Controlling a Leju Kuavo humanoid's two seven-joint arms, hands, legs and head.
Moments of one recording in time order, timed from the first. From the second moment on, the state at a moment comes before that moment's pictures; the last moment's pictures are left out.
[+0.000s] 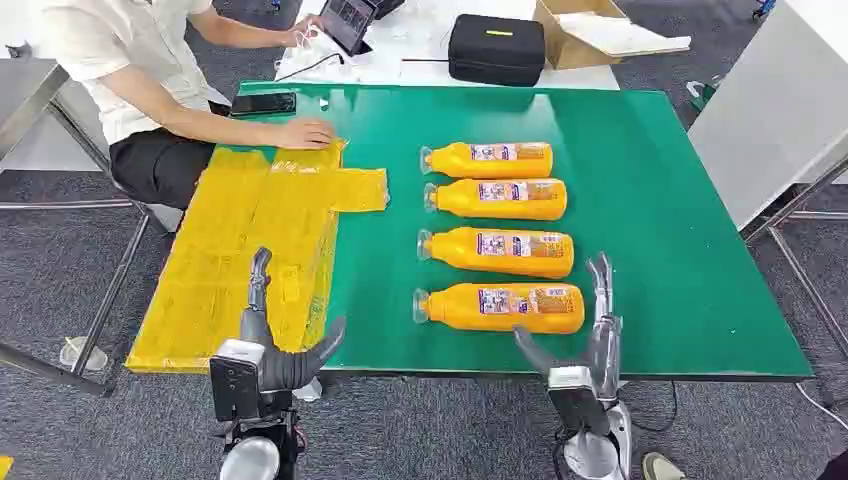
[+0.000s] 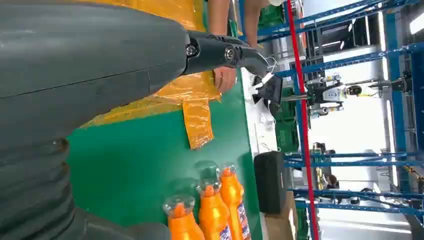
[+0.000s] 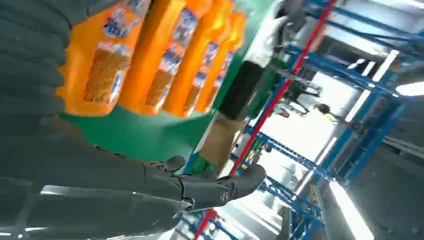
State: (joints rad) left arm 0.00 -0.18 -0.50 -1.35 -0.13 0.46 -0.65; right arm 0.08 0.08 0.08 -1.48 0.44 -0.49 -0.65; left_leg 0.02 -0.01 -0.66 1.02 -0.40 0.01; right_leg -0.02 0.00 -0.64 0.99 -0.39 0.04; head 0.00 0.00
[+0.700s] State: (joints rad) left arm -0.01 -0.18 -0.51 -1.33 -0.15 0.44 -0.65; right arm -0.01 -0.06 0.11 -1.36 0.77 -0.55 -0.46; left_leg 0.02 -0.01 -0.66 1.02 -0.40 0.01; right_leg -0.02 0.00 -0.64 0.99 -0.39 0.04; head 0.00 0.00
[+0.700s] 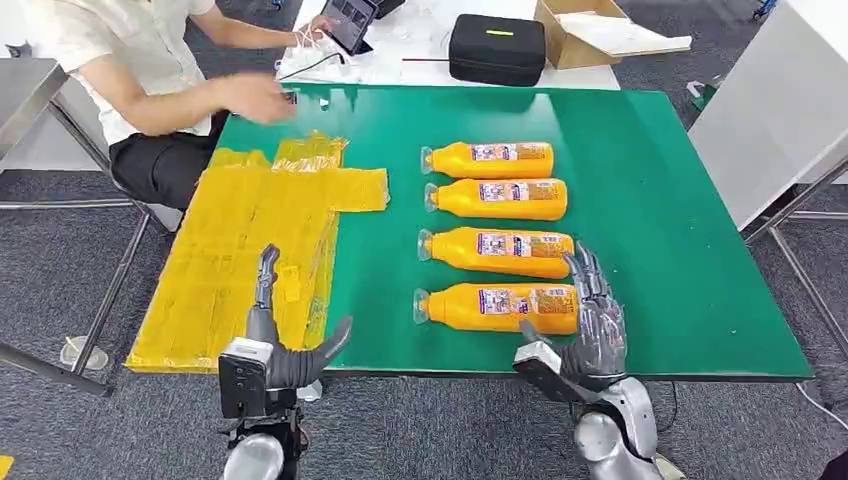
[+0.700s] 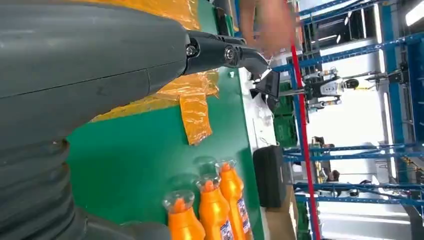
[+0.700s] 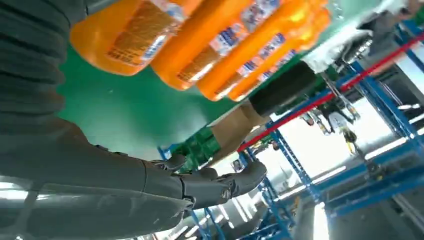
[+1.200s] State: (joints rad) left arm -0.04 -0.19 -0.52 -1.29 -0.15 0.41 -0.64; right arm -0.08 -0.16 0.13 -1.26 0.86 -0.45 -0.33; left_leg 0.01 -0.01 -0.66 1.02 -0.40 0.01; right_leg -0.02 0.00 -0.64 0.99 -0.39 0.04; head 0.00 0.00
